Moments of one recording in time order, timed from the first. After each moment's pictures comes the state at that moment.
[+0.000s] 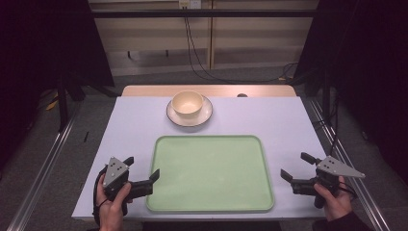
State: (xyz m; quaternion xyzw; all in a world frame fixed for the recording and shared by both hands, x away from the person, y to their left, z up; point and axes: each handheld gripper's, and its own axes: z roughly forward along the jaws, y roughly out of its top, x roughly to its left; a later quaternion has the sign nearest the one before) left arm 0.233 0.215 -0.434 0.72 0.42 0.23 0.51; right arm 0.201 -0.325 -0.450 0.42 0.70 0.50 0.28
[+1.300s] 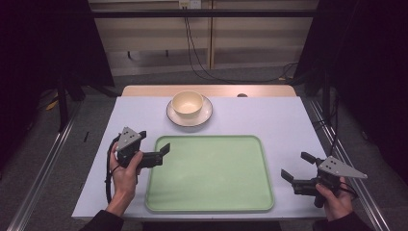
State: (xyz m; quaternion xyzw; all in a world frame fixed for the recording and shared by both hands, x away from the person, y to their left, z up) left arm 0.308 0.188 -0.411 0.73 0.39 0.22 0.51; right arm 0.200 -0.326 -0.448 0.41 0.70 0.52 0.28
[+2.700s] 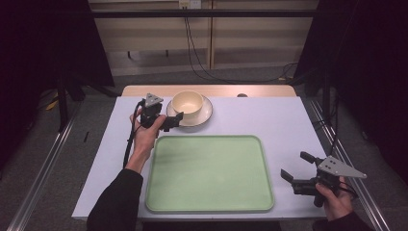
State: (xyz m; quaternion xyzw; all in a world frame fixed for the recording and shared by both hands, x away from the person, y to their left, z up) left arm 0.425 0.142 -0.408 0.75 0.42 0.22 0.47; right arm 0.202 -0.326 -0.449 0.40 0.70 0.52 0.28
